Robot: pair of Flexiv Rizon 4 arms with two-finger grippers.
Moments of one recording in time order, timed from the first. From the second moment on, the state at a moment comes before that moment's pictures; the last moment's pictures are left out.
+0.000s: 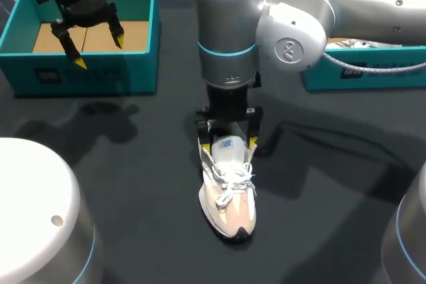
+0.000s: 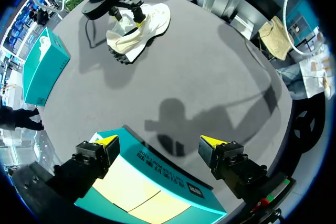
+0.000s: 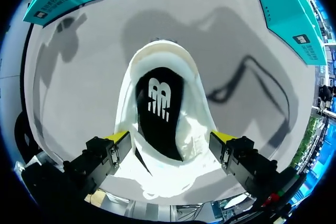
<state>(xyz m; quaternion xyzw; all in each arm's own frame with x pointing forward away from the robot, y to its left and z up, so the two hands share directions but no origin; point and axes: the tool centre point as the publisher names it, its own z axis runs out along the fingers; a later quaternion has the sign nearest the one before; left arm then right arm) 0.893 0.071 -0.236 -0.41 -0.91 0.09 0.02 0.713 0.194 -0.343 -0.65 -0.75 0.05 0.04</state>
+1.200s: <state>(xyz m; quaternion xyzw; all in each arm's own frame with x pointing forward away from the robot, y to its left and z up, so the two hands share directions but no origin) 0.893 0.071 -0.236 -0.41 -0.91 0.09 0.02 0.705 0.200 -0.337 -0.65 -0.76 0.03 0.02</state>
